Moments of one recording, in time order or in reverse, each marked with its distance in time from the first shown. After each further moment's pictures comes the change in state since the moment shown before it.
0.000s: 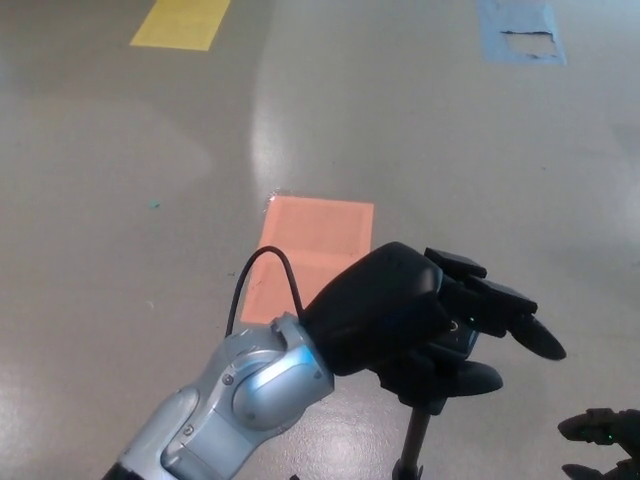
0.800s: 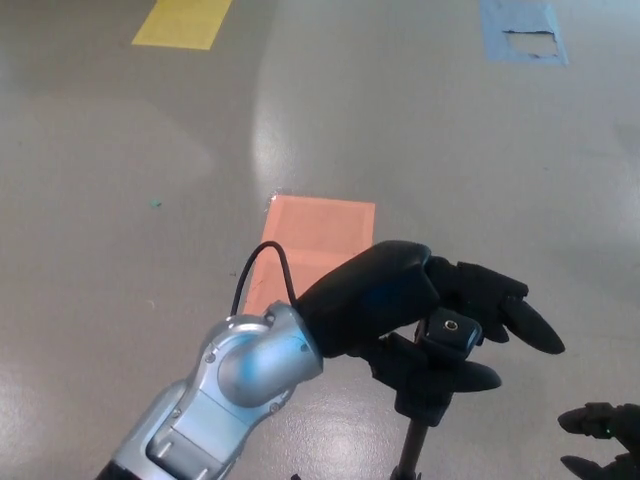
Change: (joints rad) left_arm 0.000 -0.011 0.031 -0.066 -0.242 0.179 -0.212; right_arm -0.020 0.003 0.004 0.001 -0.008 0.009 0.001
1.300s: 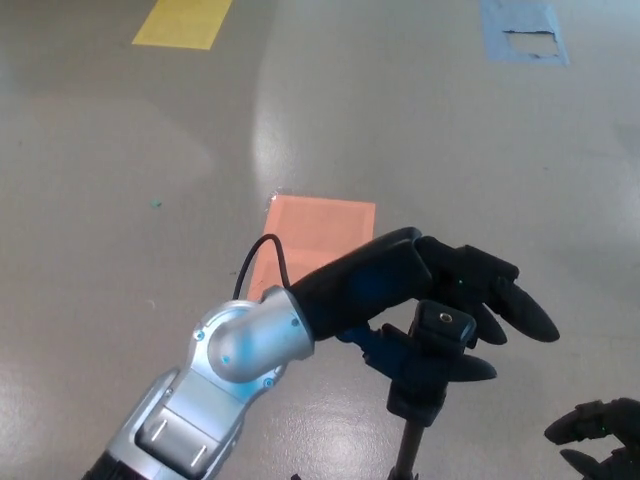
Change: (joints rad) left_arm -0.021 0.000 0.031 -0.039 -0.126 0.168 -0.109; right_arm -0.016 0.000 0.029 0.005 -0.006 0.002 0.000
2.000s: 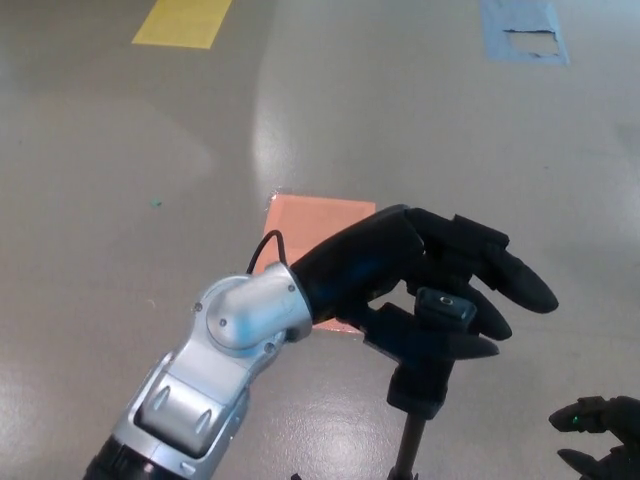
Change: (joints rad) left_arm -0.038 -0.052 0.068 -0.001 -0.151 0.254 -0.076; right_arm -0.005 0.000 0.004 -0.001 0.002 0.000 0.001
